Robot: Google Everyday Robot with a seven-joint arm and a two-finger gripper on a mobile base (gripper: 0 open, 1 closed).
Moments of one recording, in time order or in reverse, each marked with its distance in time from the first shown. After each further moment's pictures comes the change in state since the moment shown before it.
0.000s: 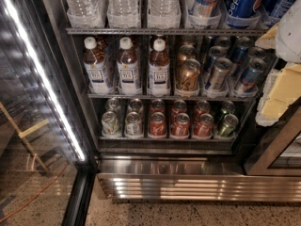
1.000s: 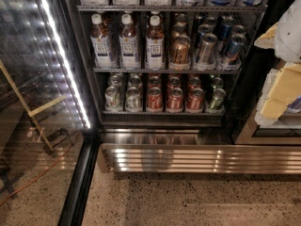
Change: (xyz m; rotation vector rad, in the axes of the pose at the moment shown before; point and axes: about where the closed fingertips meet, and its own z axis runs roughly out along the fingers) arm 0.000 0.000 0.000 0.000 0.000 0.000
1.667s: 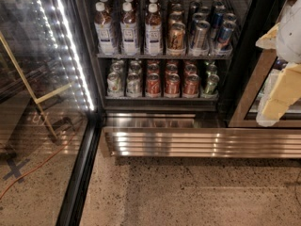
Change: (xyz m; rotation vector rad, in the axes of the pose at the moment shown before) arm 0.000 0.000 0.000 0.000 0.000 0.000
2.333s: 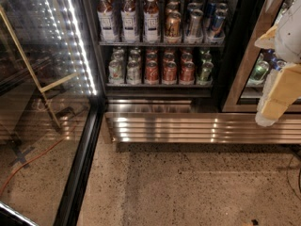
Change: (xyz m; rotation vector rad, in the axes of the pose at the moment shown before) arm 0.000 0.000 0.000 0.000 0.000 0.000
